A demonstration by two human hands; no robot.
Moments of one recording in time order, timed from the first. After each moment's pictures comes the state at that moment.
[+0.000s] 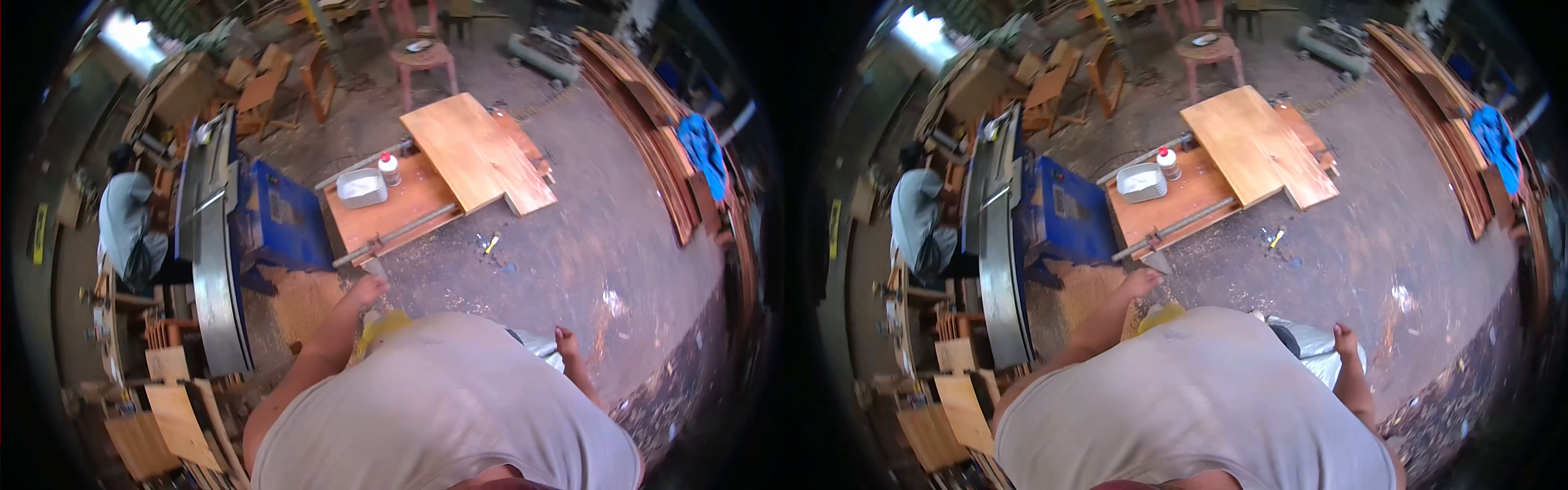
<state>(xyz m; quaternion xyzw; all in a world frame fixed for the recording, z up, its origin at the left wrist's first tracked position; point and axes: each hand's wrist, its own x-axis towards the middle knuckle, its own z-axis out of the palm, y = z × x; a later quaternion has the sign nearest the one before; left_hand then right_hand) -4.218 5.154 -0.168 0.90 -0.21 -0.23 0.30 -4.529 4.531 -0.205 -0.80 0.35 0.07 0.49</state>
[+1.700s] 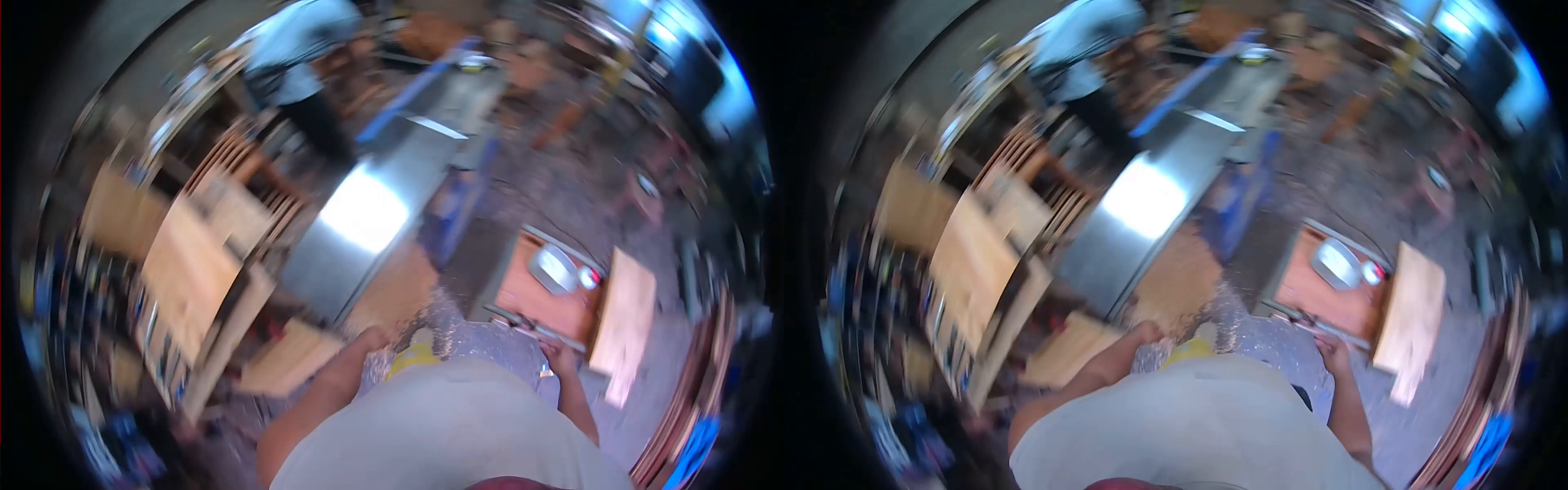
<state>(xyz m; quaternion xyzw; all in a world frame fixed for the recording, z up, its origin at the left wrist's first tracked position) -4.435 5.476 -0.232 0.85 0.23 -0.27 0.38 -4.127 5.012 -0.035 -0.89 -0.24 0.20 0.32</state>
